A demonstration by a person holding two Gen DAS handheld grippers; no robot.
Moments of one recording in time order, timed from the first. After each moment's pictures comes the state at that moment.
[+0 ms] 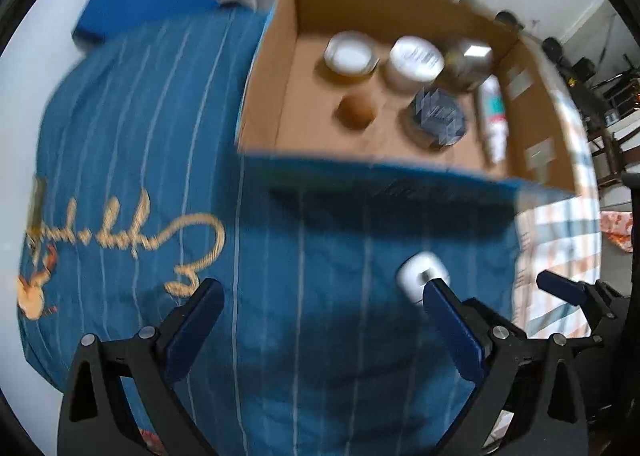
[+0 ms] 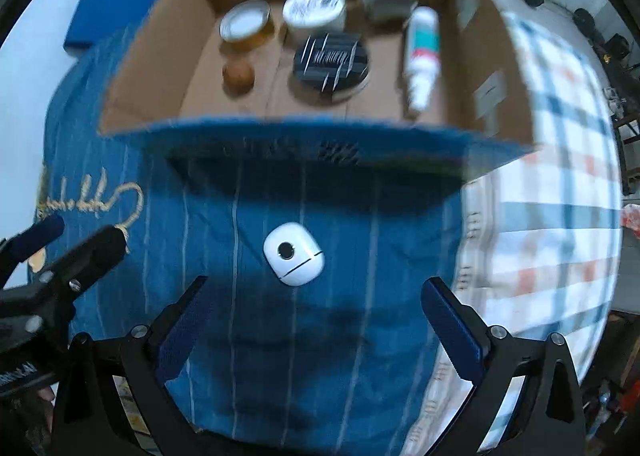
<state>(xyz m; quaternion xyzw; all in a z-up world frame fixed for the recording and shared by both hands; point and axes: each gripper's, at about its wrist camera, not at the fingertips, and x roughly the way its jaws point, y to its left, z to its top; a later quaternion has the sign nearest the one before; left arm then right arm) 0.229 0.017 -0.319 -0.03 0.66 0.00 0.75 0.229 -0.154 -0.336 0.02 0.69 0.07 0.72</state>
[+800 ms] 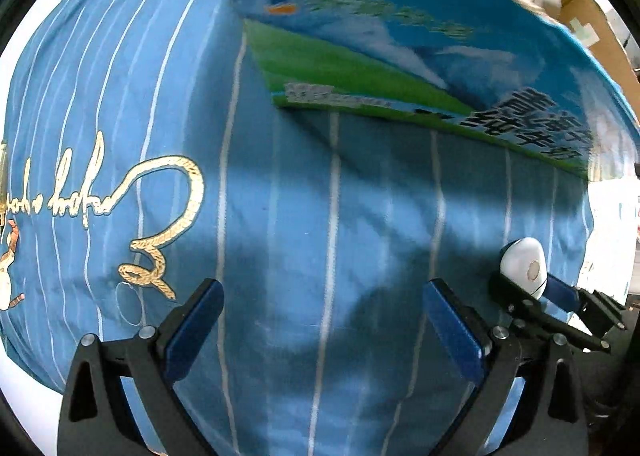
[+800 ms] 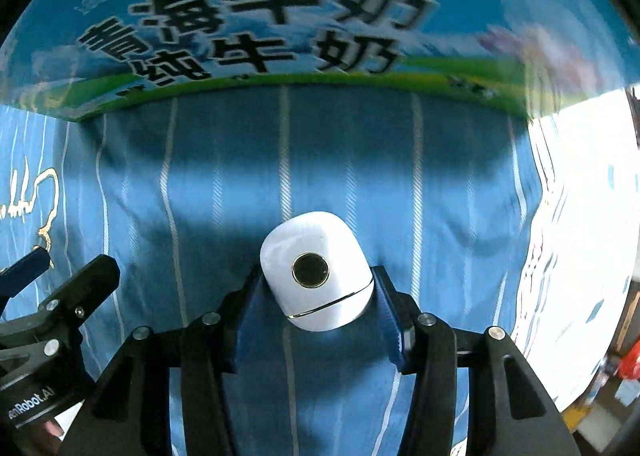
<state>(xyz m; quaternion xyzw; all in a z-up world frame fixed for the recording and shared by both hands) 0.218 0.019 -0.410 -0.03 0.70 0.01 0.71 0.212 -0.144 -0.432 0.02 0.73 -0.01 0.68</state>
